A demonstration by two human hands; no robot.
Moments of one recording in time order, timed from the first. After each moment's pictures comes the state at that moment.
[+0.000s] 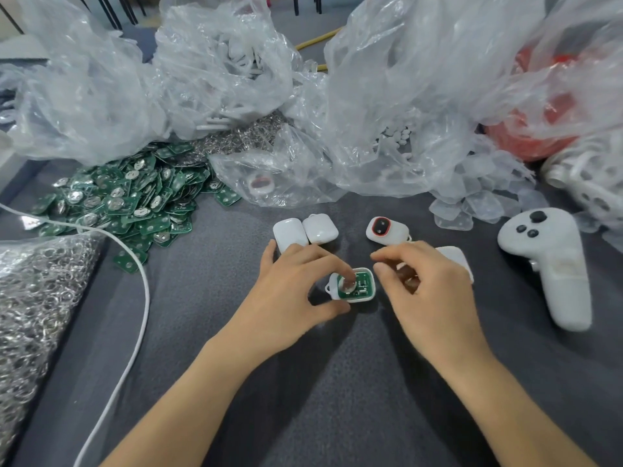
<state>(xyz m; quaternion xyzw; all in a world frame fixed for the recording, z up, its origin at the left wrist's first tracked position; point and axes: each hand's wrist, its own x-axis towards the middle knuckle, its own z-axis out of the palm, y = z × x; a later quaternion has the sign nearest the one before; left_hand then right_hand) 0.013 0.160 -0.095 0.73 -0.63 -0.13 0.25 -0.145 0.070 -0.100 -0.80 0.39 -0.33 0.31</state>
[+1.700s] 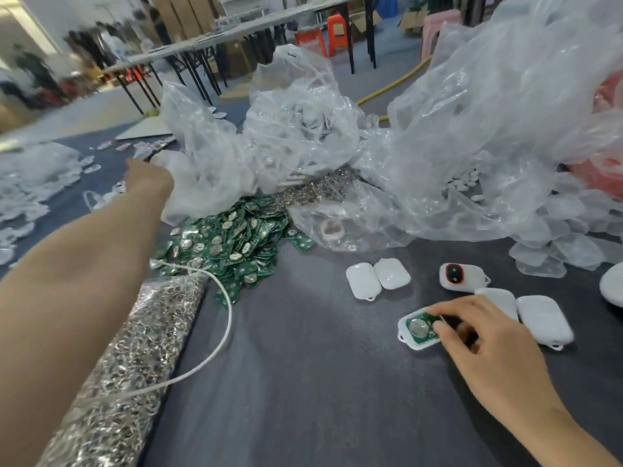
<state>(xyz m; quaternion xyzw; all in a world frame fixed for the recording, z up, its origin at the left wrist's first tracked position) 0.372 0.140 -0.015 0.97 -0.10 0.05 0.22 -0.141 0.075 -0.117 -0.82 0.36 -0.30 0.33</state>
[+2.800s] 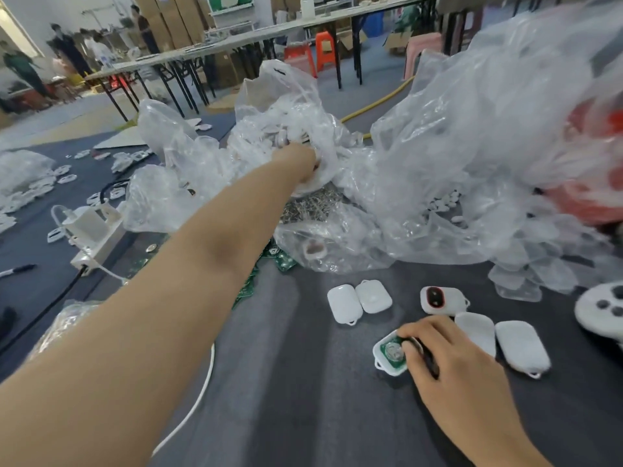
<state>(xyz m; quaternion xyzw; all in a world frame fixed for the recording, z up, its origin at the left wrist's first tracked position) 0.223 -0.047 -0.009 0.86 -0.50 0.03 -0.13 -0.122 0.079 -0.116 -0.86 0.37 -0.30 0.20</state>
